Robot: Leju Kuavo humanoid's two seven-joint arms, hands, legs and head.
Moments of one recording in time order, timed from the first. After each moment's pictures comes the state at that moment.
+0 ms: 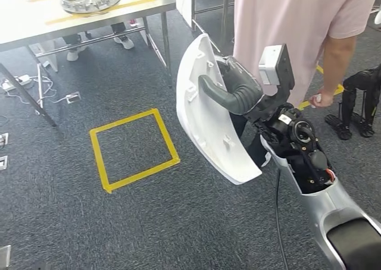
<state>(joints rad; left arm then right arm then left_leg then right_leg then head) -0.16 0.23 -0.76 -0.19 1.06 0.09 -0.30 -0.63 -0.21 0.42 -1.57 -0.36 0.33 0.00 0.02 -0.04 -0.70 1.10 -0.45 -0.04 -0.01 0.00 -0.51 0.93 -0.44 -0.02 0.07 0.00</state>
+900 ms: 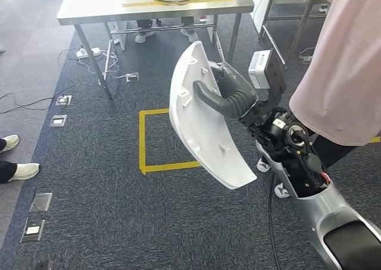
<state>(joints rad) -0.17 0.23 -0.78 -0.19 1.05 0.09 -0.28 -0.62 -0.20 0.44 -1.56 -0.36 0.32 0.01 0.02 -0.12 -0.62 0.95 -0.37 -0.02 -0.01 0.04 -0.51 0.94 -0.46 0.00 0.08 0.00</state>
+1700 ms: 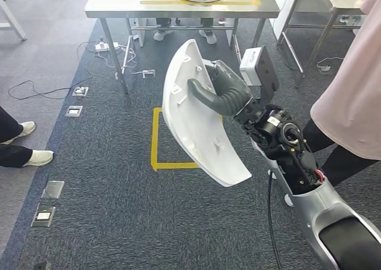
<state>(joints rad) -0.18 0.23 -0.78 -0.19 1.05 0.07 -0.26 -0.62 -0.20 0.44 -1.55 -0.34 0.29 0.02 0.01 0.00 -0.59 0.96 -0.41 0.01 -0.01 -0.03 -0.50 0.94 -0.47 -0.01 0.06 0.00</state>
